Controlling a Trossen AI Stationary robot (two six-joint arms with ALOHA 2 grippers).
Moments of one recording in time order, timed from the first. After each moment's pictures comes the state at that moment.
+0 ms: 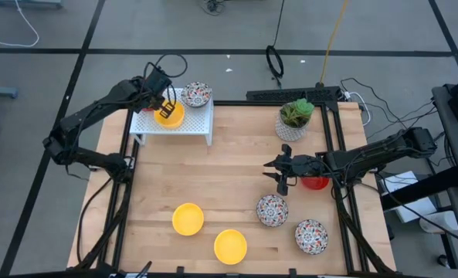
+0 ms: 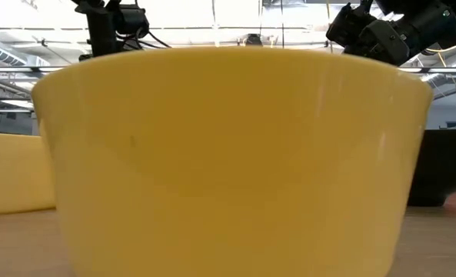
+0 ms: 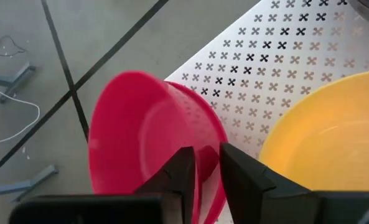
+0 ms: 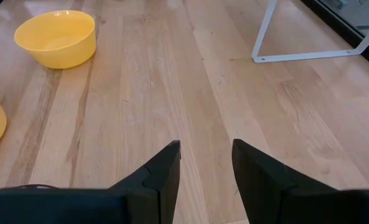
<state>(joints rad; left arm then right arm) 0.79 1.30 1.20 -1.00 -0.49 -0.02 0.15 1.11 0.50 0.06 0.26 0.17</state>
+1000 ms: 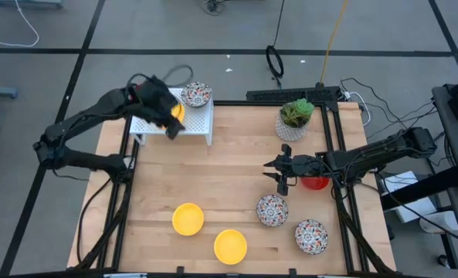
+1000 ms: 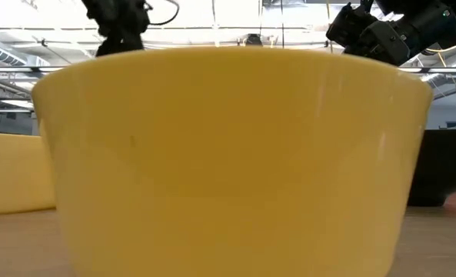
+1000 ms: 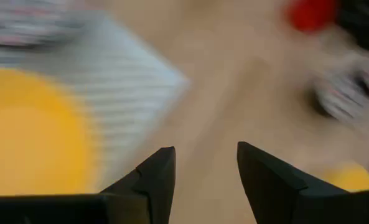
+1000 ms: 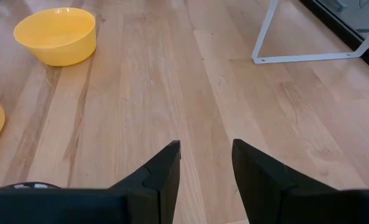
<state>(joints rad) 0.54 1.17 1.24 -0.99 0.27 -0.23 0.15 1.11 0.50 0.06 0.26 0.15</state>
